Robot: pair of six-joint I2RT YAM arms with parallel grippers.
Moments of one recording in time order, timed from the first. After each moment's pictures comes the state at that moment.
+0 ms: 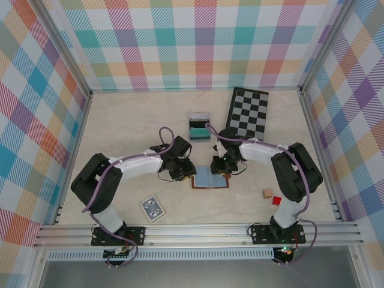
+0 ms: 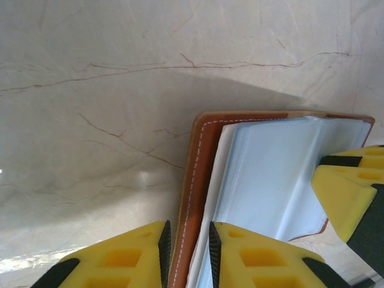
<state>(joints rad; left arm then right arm) -0.73 1.68 0.97 -0.43 0.27 -1.04 0.56 1.75 1.00 -0.60 -0.37 0.40</state>
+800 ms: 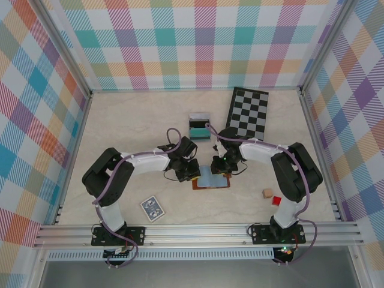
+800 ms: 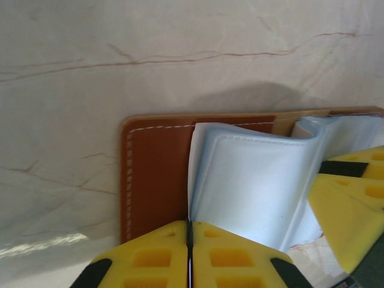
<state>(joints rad) -0.75 1.79 1.01 -0.36 0.34 -1.04 0.56 1.76 1.00 -0.60 -0.37 0.40</state>
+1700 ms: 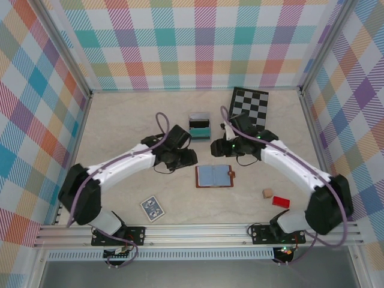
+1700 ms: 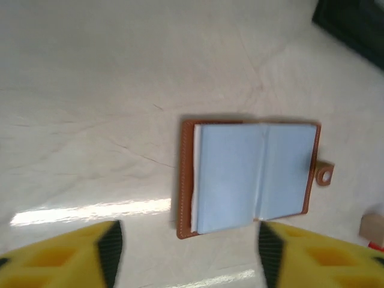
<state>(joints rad) -0.73 1.50 1.15 -0.73 0.04 -0.90 0.56 1.35 1.10 -0.67 -0.20 0.40</state>
